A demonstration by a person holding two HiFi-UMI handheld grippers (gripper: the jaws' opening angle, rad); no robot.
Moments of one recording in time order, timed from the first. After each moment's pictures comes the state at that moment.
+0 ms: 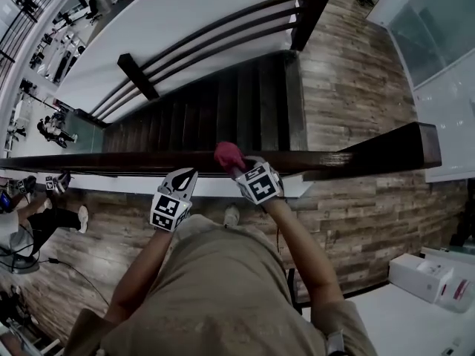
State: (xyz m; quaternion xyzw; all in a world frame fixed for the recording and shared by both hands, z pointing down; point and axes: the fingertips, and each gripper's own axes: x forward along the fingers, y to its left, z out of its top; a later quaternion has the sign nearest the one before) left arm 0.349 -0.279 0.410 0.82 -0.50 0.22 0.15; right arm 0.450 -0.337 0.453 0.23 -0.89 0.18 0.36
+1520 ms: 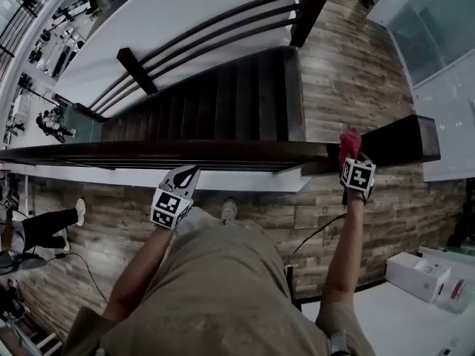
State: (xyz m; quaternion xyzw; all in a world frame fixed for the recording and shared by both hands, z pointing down) left arm 0.376 -0.248 0.412 0.83 -0.50 0.21 0.15; right arm 0.850 -0.435 0.403 0.60 -0.68 0.16 0.39
